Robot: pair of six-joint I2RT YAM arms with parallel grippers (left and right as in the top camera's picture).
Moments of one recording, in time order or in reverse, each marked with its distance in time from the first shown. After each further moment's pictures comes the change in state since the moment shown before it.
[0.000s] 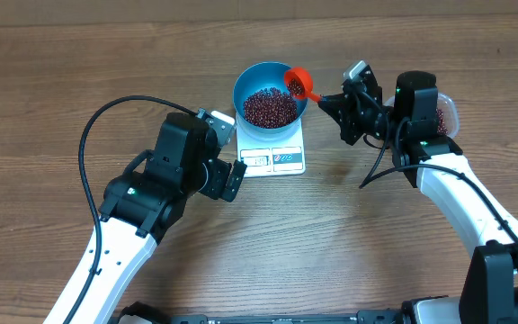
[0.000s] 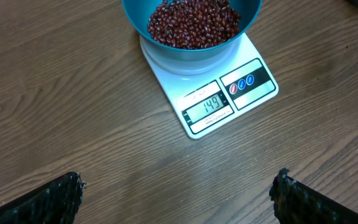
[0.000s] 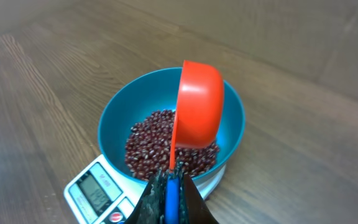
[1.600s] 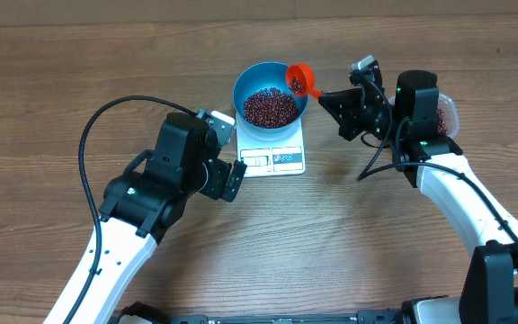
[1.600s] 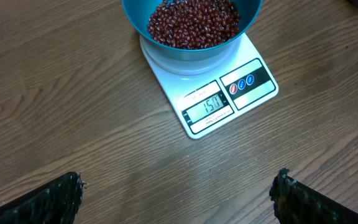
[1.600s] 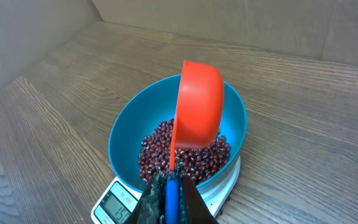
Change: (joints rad) left arm 0.000 0.000 0.000 0.000 0.000 0.000; right arm 0.000 0.000 0.000 0.025 0.008 0.242
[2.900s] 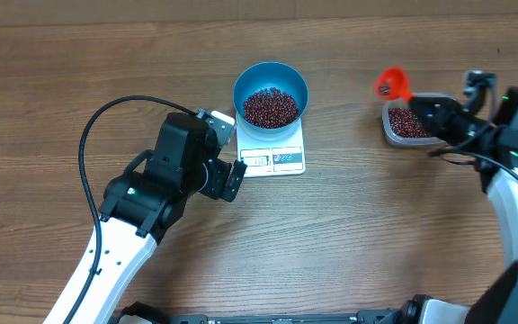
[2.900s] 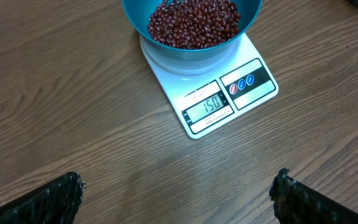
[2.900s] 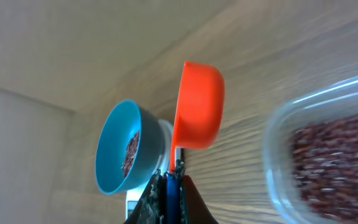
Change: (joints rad) left arm 0.000 0.000 0.000 0.000 0.000 0.000; right arm -0.481 -0.113 0.000 -0.281 -0.161 0.375
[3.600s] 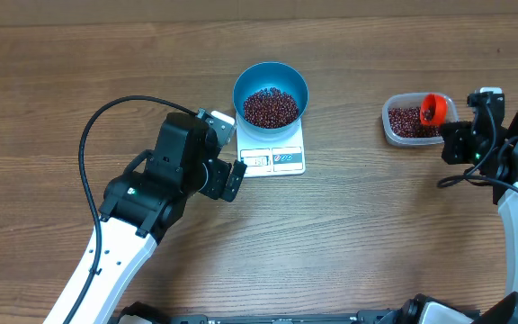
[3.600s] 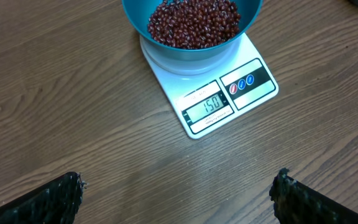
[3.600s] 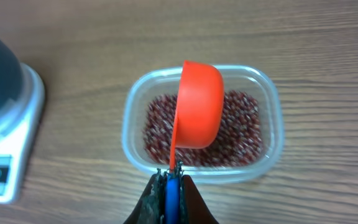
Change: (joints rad) left arm 0.000 0.000 0.000 0.000 0.000 0.000; right arm -0.043 -0.097 0.000 -0.277 0.394 -0.628
